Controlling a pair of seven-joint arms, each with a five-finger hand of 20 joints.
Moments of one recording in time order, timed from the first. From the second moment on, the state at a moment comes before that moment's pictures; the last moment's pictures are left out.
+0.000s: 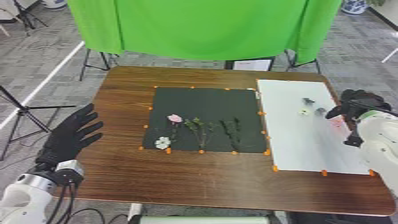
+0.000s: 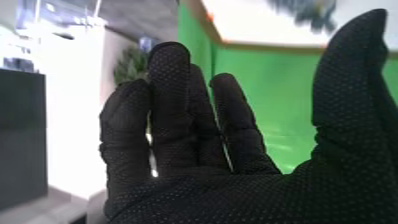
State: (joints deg) left arm 128.5 -48.0 -104.3 -115.4 35.3 0.2 6.8; right arm -89.1 -31.8 78.1 -99.1 -121.4 -11.7 35.1
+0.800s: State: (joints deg) left arm 128.7 -47.8 -104.4 -115.4 35.3 0.1 6.5; right arm -87.2 -32.8 70.5 -93.5 -125.3 -8.9 35.4
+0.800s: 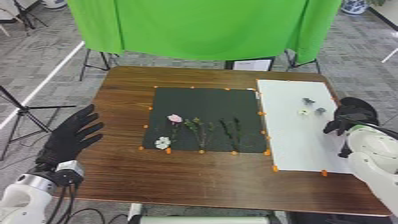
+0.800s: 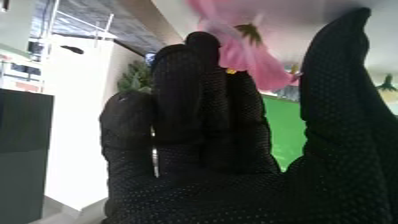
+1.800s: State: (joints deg) left arm 127.9 -47.4 -103.6 -115.6 35.3 0.2 6.6; right arm -51.1 -48.6 29.1 -88.6 -137.0 12.4 14.9
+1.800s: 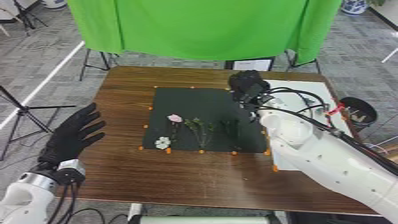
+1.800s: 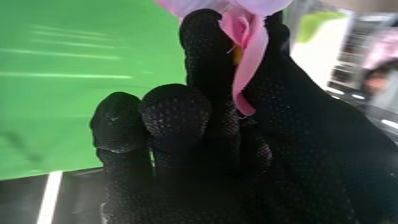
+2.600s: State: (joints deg) left arm 126.8 -46.5 -102.6 -115.0 35.3 -0.2 6.2; right arm -44.7 -58.9 18.5 -83.7 -142.0 6.6 9.9
